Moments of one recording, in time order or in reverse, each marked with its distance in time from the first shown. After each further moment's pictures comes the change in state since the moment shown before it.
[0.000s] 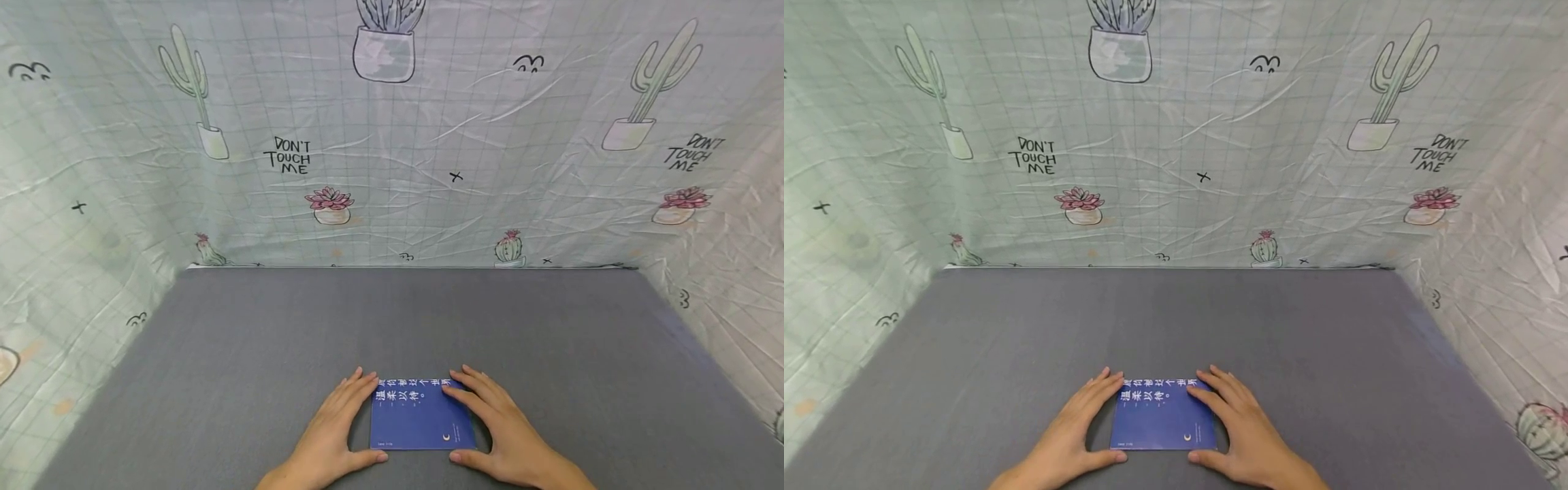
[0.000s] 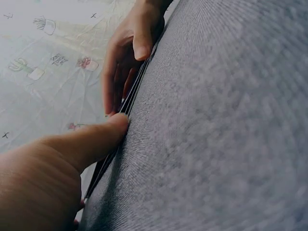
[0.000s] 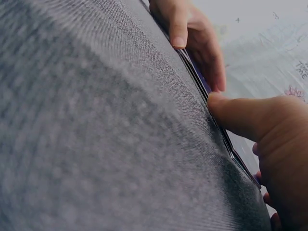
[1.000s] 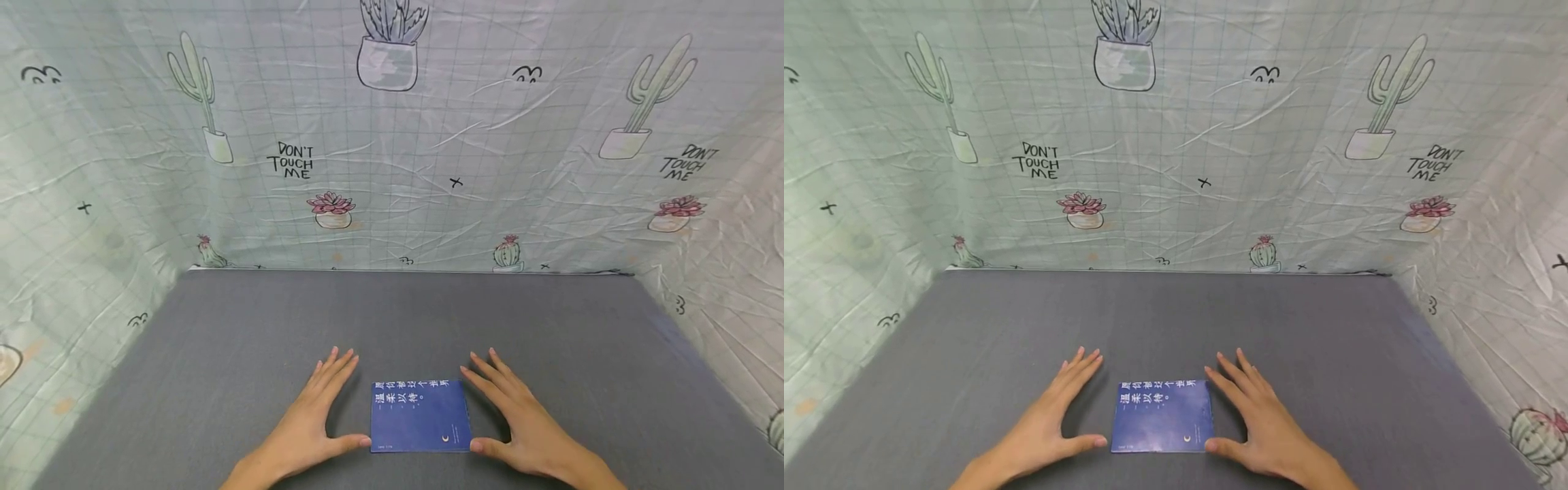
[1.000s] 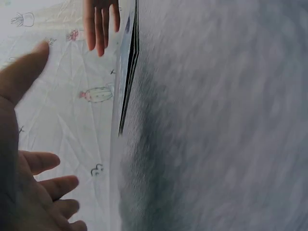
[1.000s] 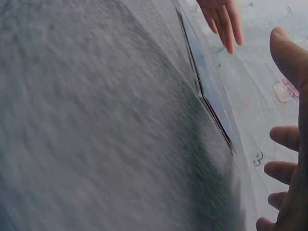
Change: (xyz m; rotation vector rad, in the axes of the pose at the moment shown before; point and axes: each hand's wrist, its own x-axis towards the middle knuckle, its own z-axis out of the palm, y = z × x) left_hand 0.007 -0.005 -0.041 0.018 0.038 0.049; right_hand 0.001 0.011 -0.035 -0.023 -0.016 -0.028
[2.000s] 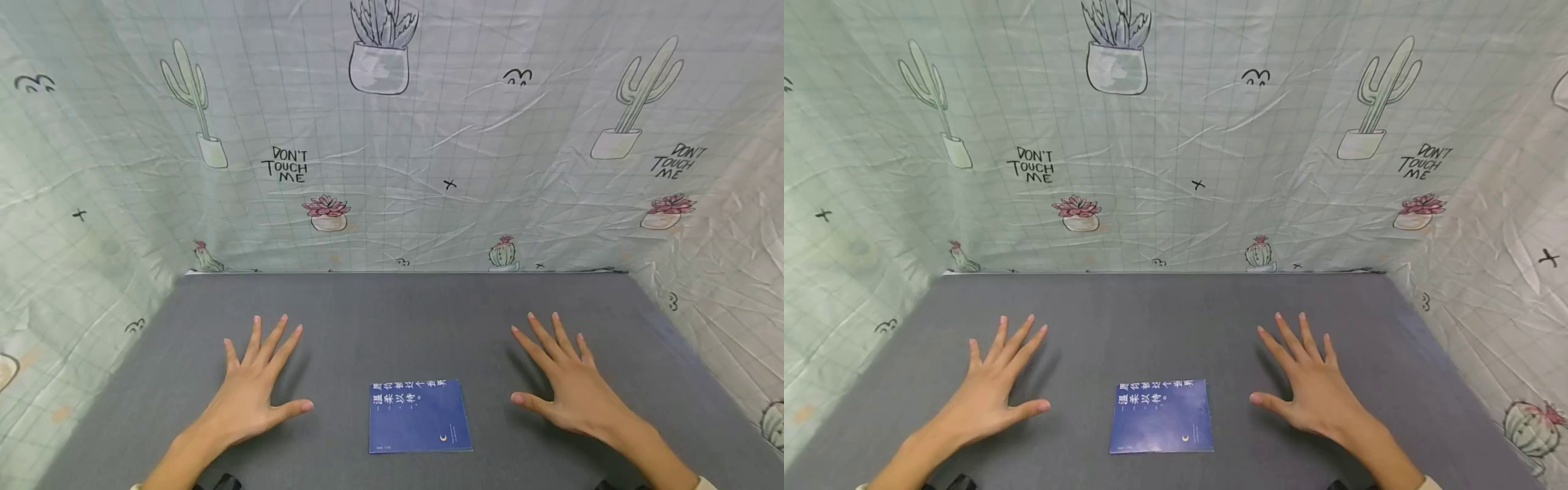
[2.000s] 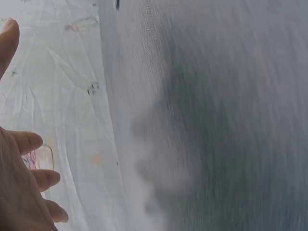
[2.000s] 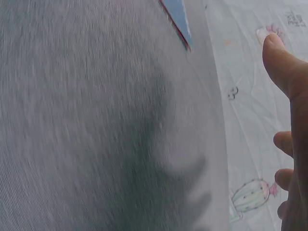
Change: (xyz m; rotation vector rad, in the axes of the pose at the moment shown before) left_hand -0.001 -0.048 -0.065 0.365 -0.042 -0.092; right_hand -0.008 0.045 -0.062 -0.311 -0.007 0.175
